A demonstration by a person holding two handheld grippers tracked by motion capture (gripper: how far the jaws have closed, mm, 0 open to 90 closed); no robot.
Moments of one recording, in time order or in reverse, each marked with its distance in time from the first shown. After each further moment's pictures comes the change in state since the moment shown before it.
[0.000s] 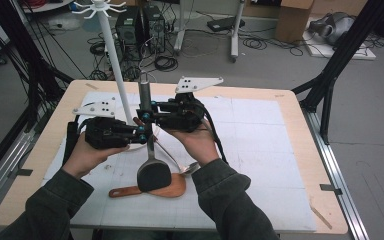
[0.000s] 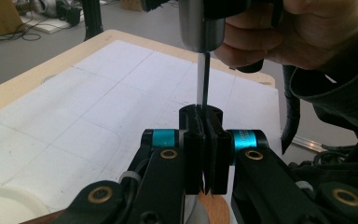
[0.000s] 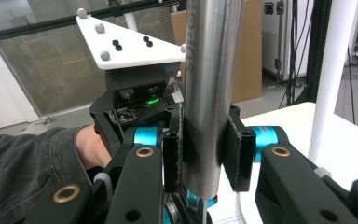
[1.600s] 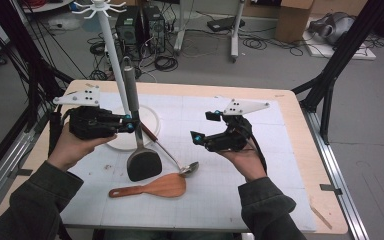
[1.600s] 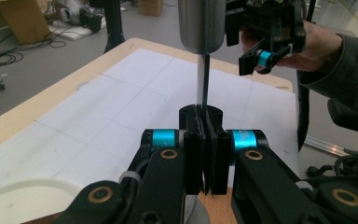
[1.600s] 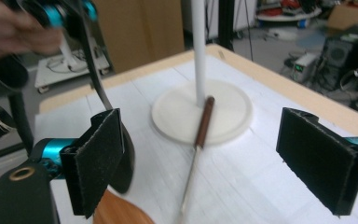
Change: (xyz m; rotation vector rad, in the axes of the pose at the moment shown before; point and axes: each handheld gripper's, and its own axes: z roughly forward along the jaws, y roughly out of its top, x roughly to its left) left arm 0.009 0.017 -0.032 -0.010 0.076 0.029; right arm -0.021 -0.065 -0.098 0.142 -0.343 0.005
